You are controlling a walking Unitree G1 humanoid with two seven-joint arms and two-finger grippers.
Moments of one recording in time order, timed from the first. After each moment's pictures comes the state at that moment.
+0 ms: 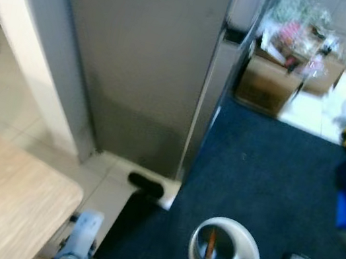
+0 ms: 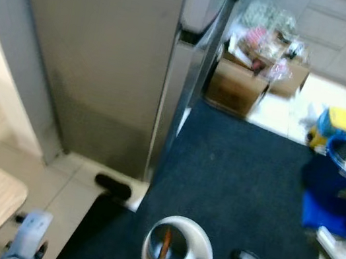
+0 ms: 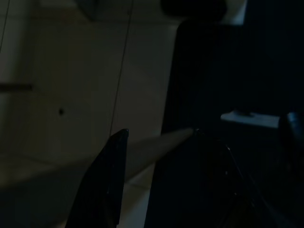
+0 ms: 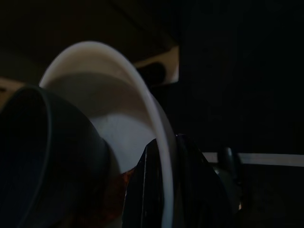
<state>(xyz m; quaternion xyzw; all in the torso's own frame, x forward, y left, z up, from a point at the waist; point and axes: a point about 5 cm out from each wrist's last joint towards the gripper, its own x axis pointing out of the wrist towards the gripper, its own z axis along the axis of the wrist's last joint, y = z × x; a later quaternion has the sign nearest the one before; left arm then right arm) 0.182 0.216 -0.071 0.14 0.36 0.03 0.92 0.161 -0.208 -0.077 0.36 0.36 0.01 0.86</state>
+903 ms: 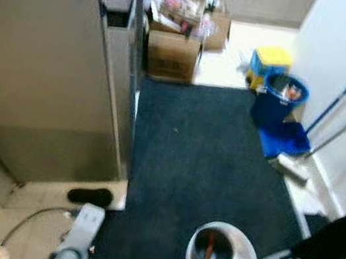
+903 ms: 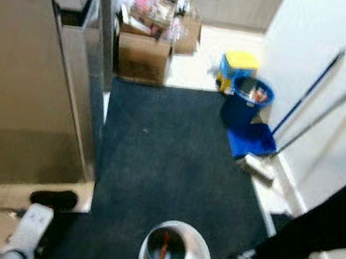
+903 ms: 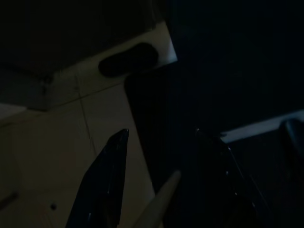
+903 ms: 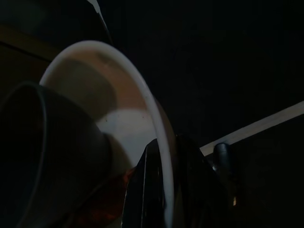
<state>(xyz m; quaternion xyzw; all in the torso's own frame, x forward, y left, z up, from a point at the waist) 0.186 0.216 -0.068 0.15 0.35 0.03 0.92 0.162 -0.205 -0.077 0.34 0.36 0.02 0.87</state>
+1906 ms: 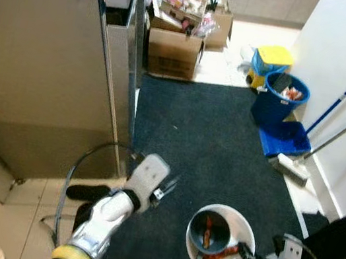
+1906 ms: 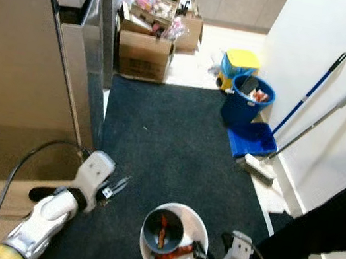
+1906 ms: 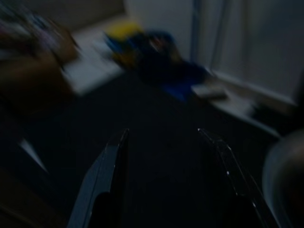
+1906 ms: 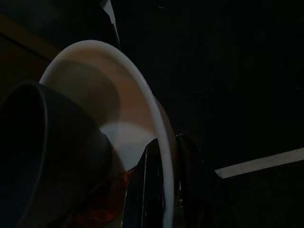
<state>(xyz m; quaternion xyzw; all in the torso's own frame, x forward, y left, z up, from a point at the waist) 0.300 0.098 0.097 0.12 -0.07 -0.23 0.96 0.193 -0.204 -0.061 0.28 0.32 0.05 0.90</state>
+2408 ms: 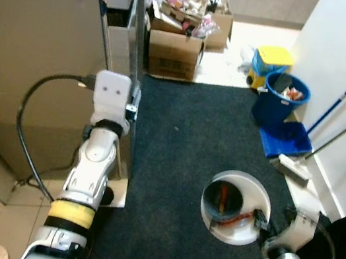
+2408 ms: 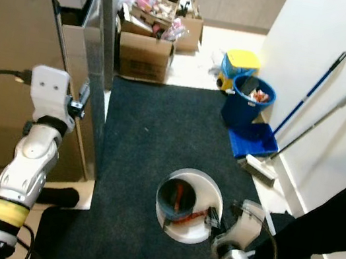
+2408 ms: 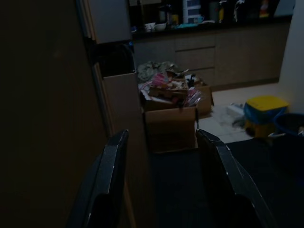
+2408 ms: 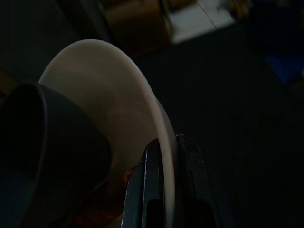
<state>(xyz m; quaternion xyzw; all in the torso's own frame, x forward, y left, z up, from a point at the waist) 0.332 0.163 0.181 0.09 -0.15 0.03 0.98 0.271 -0.204 0.006 0.20 0.15 0.04 0.97</state>
